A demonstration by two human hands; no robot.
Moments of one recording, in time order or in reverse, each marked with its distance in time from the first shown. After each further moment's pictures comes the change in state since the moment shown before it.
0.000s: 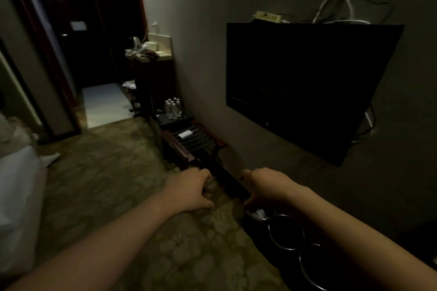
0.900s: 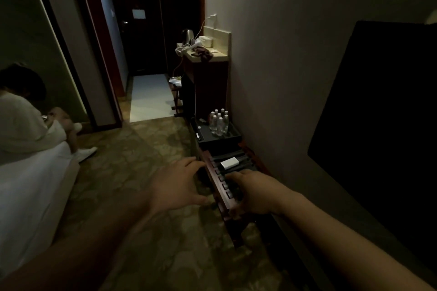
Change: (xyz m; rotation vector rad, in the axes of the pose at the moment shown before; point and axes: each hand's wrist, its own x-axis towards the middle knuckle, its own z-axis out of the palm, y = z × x) left_hand 0.356 -0.368 -0.055 -0.131 0.114 -0.249; right_hand 0.571 -0.025 -0.091 0.072 -0.040 -0.314
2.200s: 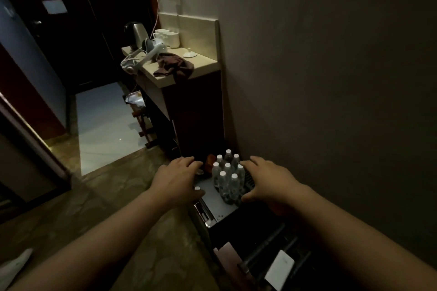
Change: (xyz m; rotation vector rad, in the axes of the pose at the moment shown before) left_hand 0.813 -0.362 0.002 0.252 -0.084 0.191; right_hand 0.746 0.273 -0.149 0.099 0.095 0.375
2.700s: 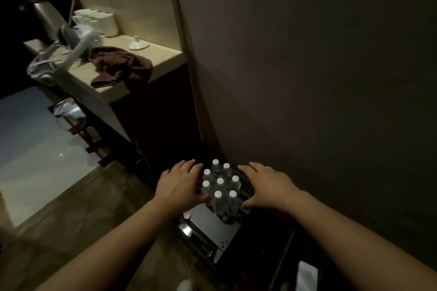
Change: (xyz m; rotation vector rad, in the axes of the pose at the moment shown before) left_hand 0.233 -0.086 0.072 -0.060 -0.053 0.244; right_hand 0.189 0.022 0.038 0.055 -0.063 0.297
